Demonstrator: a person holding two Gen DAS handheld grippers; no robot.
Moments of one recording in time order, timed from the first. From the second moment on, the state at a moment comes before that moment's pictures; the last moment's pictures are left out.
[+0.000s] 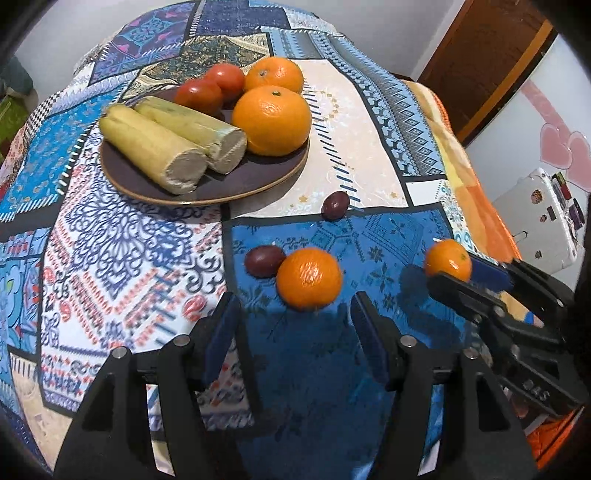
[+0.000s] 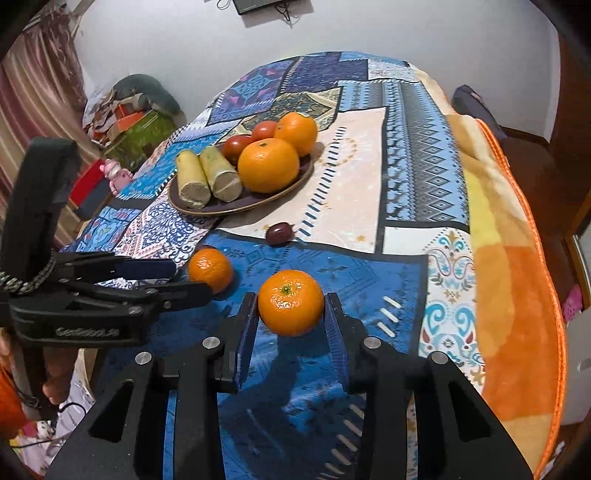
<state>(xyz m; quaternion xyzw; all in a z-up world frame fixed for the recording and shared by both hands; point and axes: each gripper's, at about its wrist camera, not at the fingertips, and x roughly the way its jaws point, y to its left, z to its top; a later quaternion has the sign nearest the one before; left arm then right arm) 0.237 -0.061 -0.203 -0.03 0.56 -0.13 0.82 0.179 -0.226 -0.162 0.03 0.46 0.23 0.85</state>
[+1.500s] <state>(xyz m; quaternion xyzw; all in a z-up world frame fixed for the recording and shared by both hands) 0.266 0.009 -0.108 -0.04 0.45 -0.10 0.89 0.238 -0.159 -0.111 0.00 0.39 0.28 0.88</state>
